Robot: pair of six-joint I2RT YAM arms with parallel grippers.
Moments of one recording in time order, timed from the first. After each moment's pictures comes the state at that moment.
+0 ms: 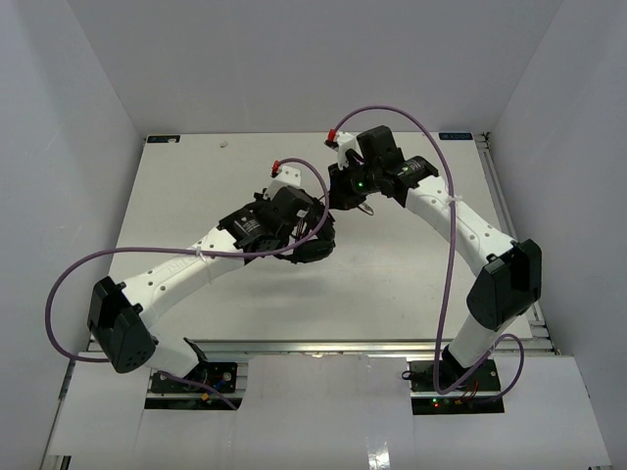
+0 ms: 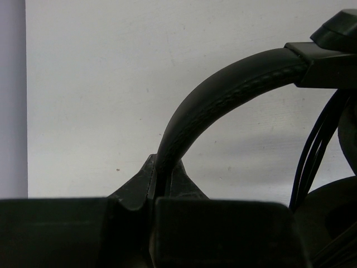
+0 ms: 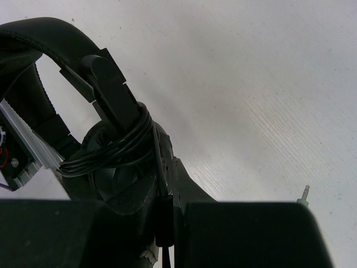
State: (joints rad) left arm -0.82 1.42 1.28 -0.72 -0.81 -0.25; right arm 0.59 1.68 1.60 -0.66 -0.42 0.01
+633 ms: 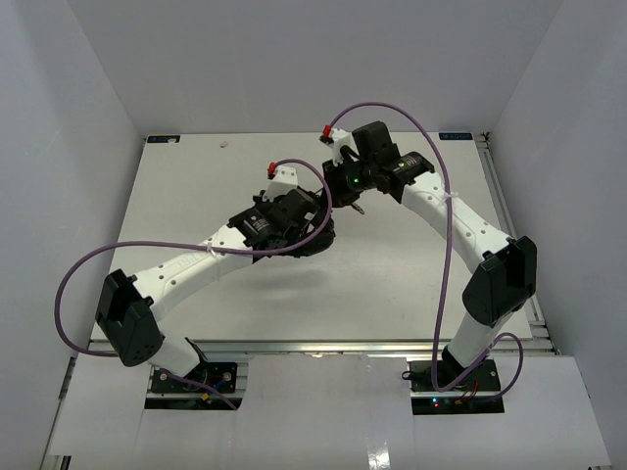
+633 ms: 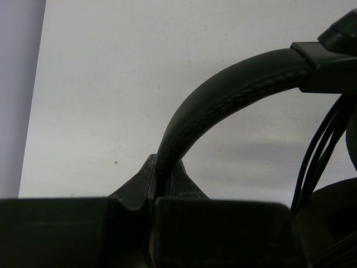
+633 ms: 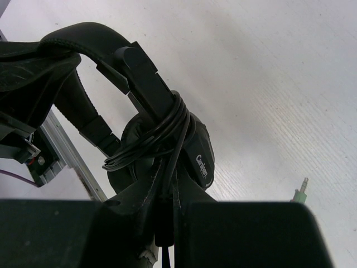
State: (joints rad) left arm -0.84 1.48 1.29 -0.76 -0.94 -0.42; right arm 0.60 1.71 1.66 -0.68 -0.48 0.06
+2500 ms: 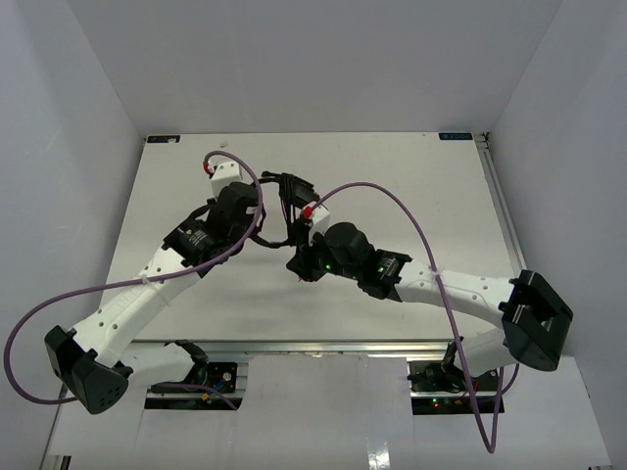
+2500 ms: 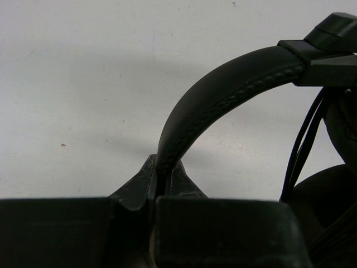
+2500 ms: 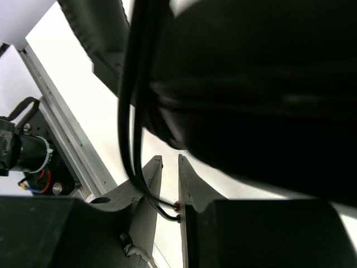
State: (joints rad) left arm -0.68 1.16 1.19 -0.71 -0.62 -0.58; right arm 1.05 1.41 0.92 0.09 -0.04 0.37
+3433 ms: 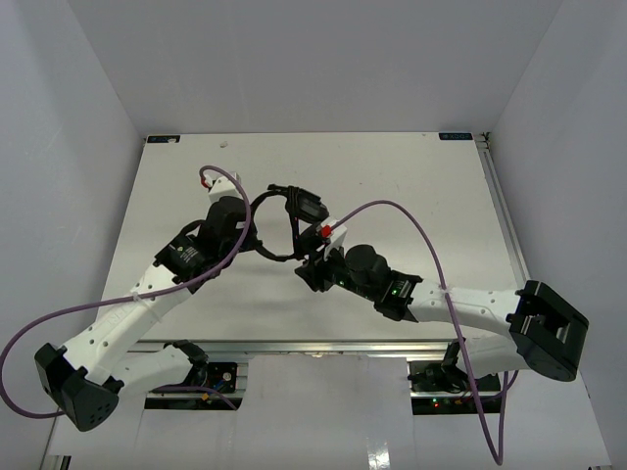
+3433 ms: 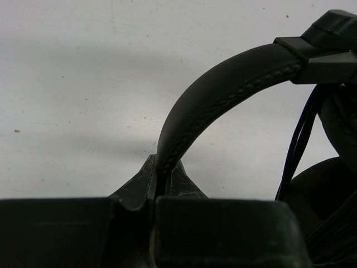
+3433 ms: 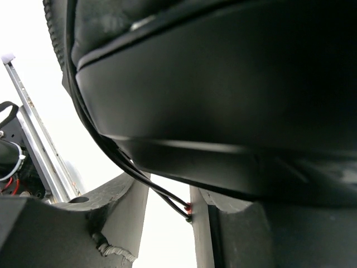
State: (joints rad) left arm -0.67 1.05 1.06 -0.64 -0.44 -0.62; right arm 1.07 1.31 0.66 0.39 0.07 0.28
